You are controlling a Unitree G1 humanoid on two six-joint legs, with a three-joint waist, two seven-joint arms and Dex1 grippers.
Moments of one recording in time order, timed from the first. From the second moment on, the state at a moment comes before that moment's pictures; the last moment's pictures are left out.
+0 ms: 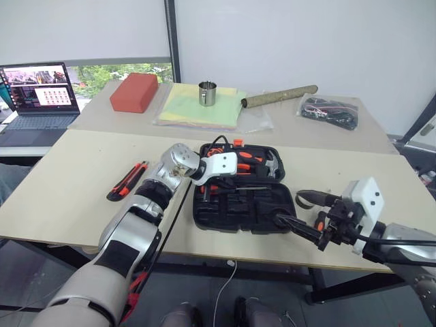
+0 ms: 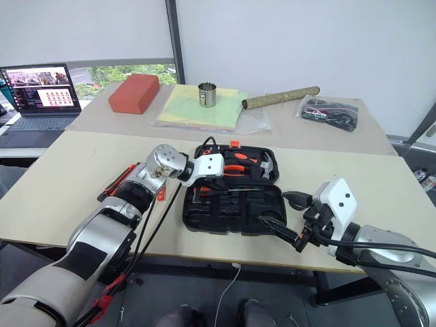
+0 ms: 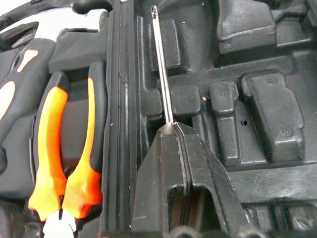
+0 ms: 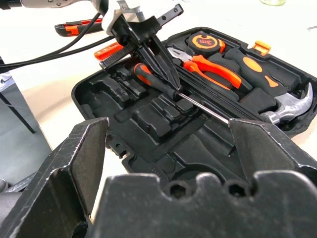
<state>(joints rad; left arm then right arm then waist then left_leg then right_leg) -1.14 0.26 -0.37 0.97 0.21 -0.16 -1.22 0.06 -0.80 -0.33 -0.72 0.77 0.73 0.61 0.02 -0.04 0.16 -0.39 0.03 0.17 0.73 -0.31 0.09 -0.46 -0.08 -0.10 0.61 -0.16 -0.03</state>
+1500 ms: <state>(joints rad) -0.79 0.65 -0.14 0.03 -0.46 0.65 -1.54 0.12 -0.34 -0.26 -0.59 0.49 0.92 -0.07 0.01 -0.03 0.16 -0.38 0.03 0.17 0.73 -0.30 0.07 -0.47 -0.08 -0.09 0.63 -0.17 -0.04</state>
